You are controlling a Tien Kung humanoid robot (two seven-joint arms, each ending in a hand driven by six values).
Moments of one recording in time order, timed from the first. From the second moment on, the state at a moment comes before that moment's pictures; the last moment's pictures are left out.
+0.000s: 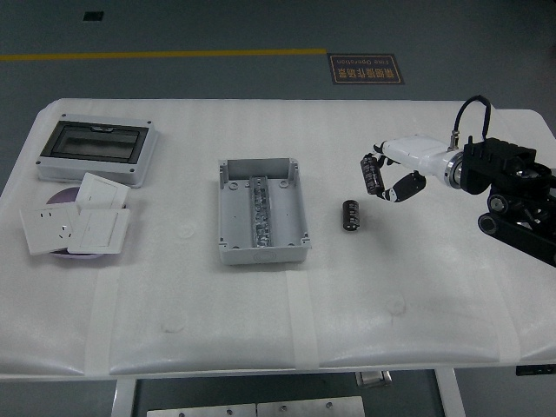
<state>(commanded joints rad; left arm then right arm) -0.02 0.15 -0.58 -0.18 1.01 -0.33 0.41 0.98 -0.67 0.26 1.27 -1.55 0.03 -0.14</state>
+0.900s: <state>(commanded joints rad) 0.00 0.14 -0.59 -0.18 1.02 -0.33 0.43 0.79 -0.40 0.49 1.39 -1.59 -0.11 -0.08</state>
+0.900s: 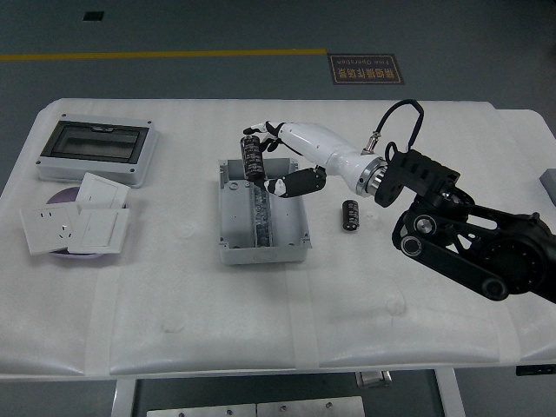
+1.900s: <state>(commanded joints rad) -0.01 0.14 -0.58 -0.18 1.01 -0.32 0.41 0.87 -0.53 0.17 1.12 -1.47 -0.10 -0.05</state>
